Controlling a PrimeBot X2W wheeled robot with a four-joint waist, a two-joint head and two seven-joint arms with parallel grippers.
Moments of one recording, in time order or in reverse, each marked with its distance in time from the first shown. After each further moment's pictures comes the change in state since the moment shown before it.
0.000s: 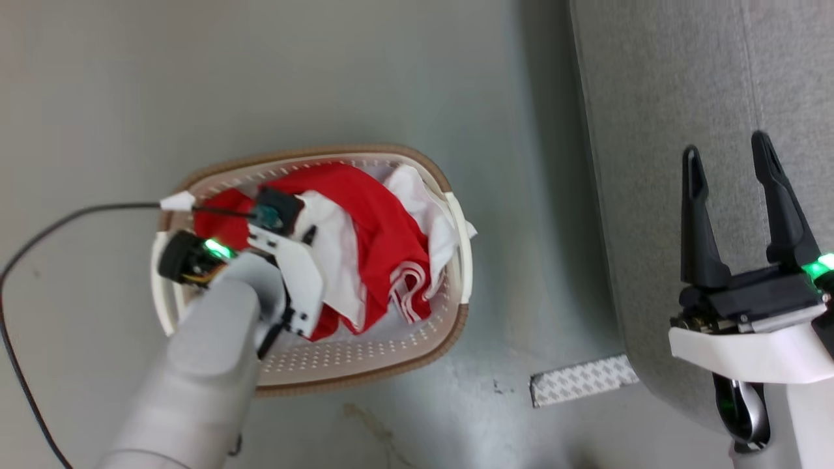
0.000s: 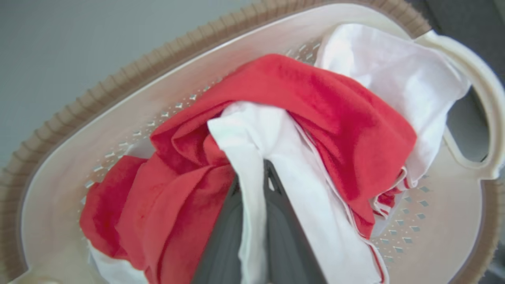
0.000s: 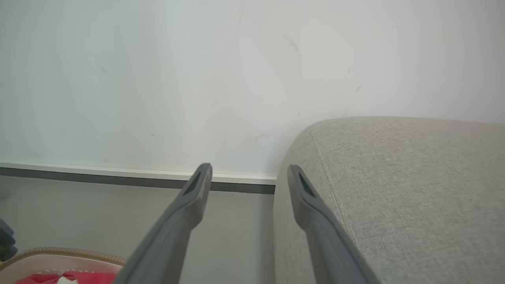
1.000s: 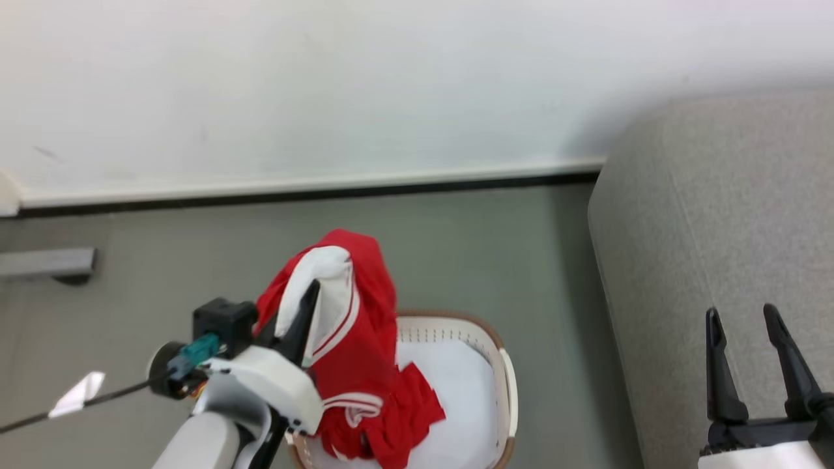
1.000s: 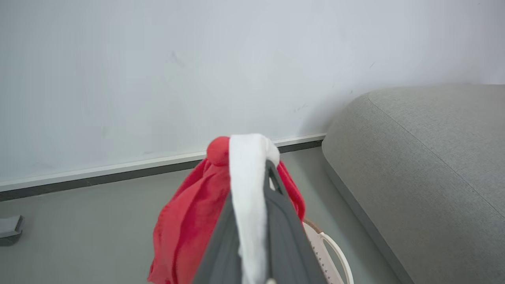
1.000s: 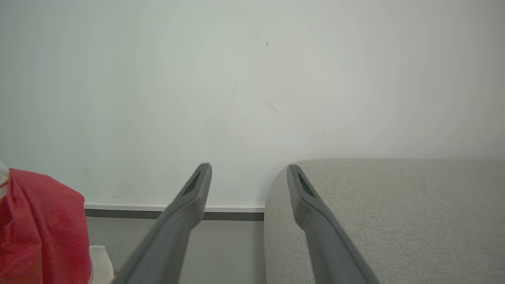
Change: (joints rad) left arm 0.565 0.105 0.073 -0.811 -0.274 0.143 -0.071; right arm 0.318 0.001 -0.133 0.105 -0.039 0.000 0.000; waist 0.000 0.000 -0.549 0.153
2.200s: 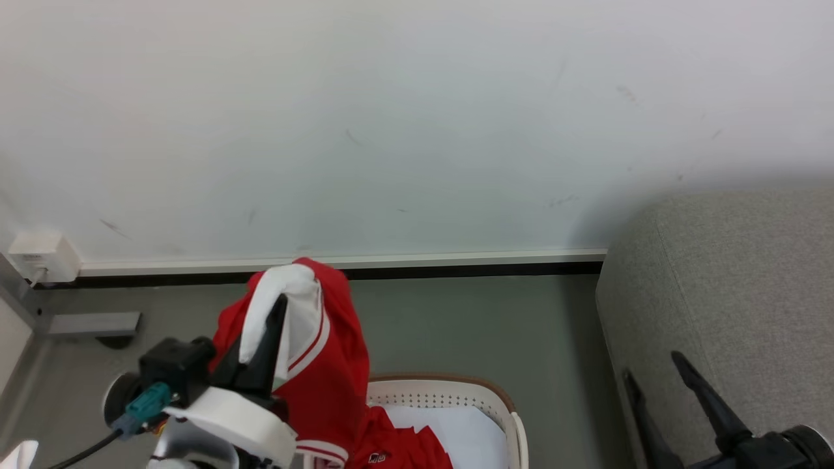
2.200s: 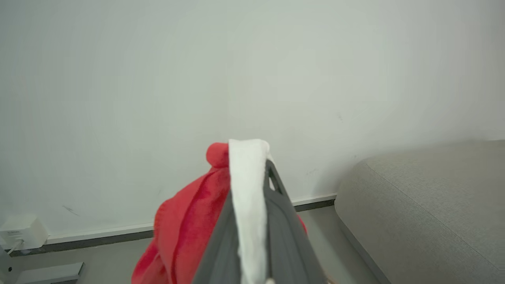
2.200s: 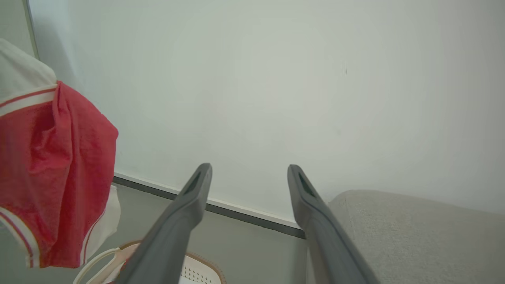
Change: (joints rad) left arm 0.195 0.095 0.053 -0.291 -0.017 0.089 -0.017; right arm 0.058 -0.140 0.256 0.051 0.047 0.000 0.000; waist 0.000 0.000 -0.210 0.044
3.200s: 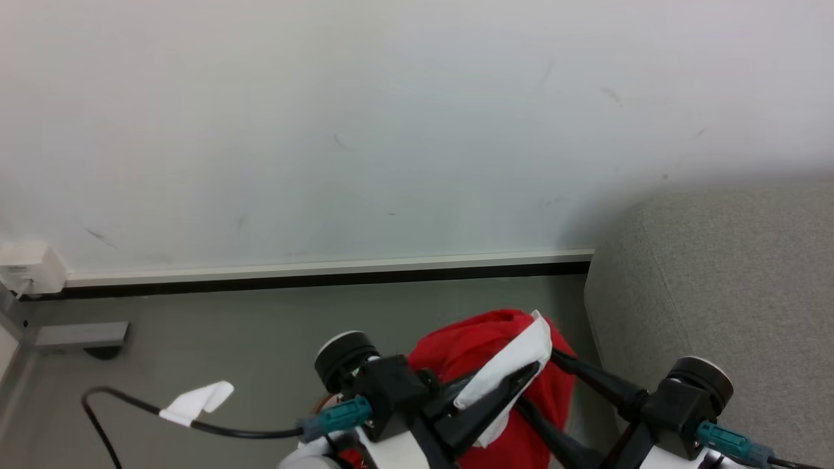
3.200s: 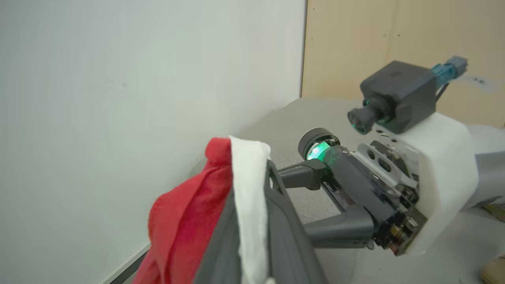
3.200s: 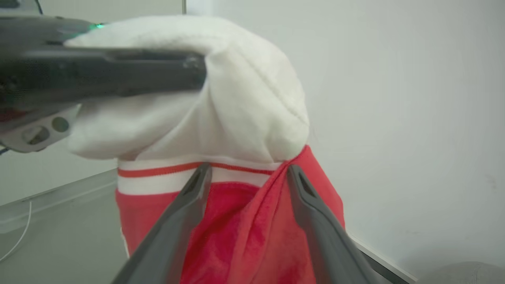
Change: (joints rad) left arm -0.256 -0.015 -0.487 -0.134 -0.072 -0.230 0.094; right arm -0.319 -0.290 0.565 -0.193 0.365 0.000 0.235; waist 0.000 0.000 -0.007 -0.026
